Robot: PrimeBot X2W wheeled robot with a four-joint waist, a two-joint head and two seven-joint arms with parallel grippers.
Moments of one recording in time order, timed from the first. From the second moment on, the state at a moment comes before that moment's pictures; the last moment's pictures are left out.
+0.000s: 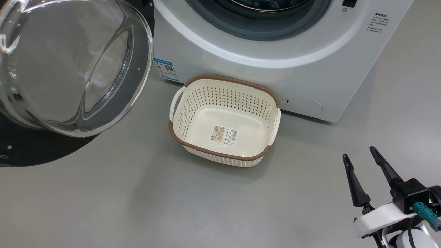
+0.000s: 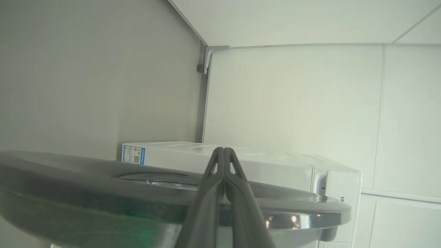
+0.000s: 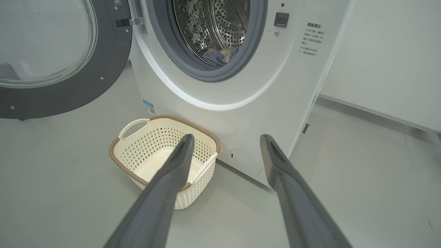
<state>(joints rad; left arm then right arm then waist) -0.80 0.48 0.58 0.87 -1.48 0.13 0.62 0.03 -0.20 0.13 0.13 0.11 0.12 -0.26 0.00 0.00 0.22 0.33</state>
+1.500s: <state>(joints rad) -0.68 0.29 0.40 0.70 -1.58 0.03 1.17 0.03 -0.16 0.14 0.14 0.12 0.12 -0.26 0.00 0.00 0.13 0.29</state>
